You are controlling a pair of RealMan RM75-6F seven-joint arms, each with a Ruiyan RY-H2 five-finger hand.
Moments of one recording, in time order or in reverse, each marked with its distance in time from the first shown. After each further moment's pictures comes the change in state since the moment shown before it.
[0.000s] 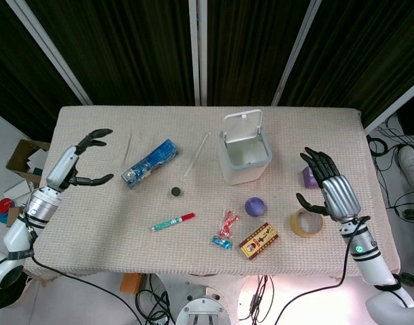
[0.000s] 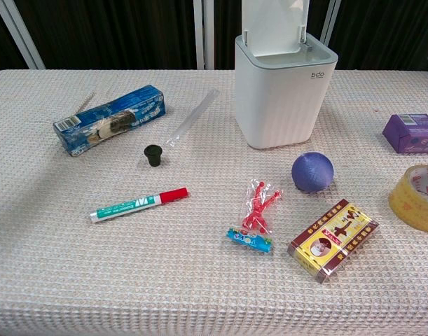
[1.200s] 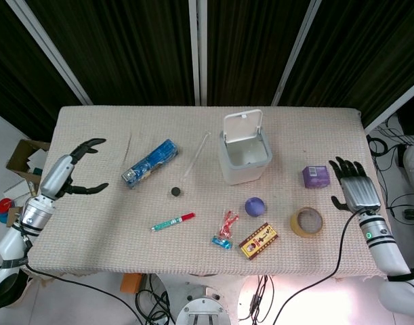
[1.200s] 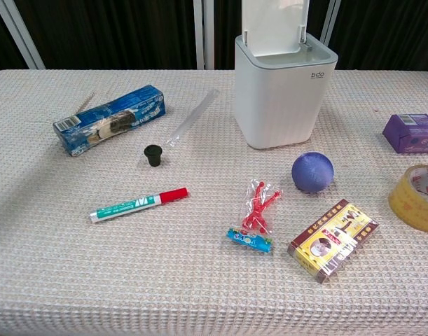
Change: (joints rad) left arm 0.027 -0.020 0.078 0.057 0.006 0.063 0.111; right arm 0.063 0.069 -0.017 0.056 0.454 -0.366 -0.489
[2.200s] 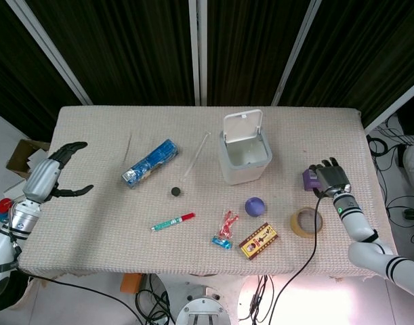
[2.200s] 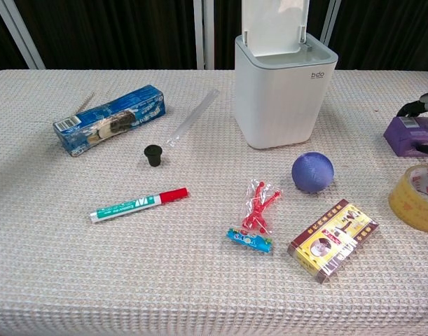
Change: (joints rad) left arm 0.050 -0.059 0.028 0.167 -0.019 0.040 0.196; right arm 0.221 -0.233 -0.017 0.360 0.174 -0.303 -0.059
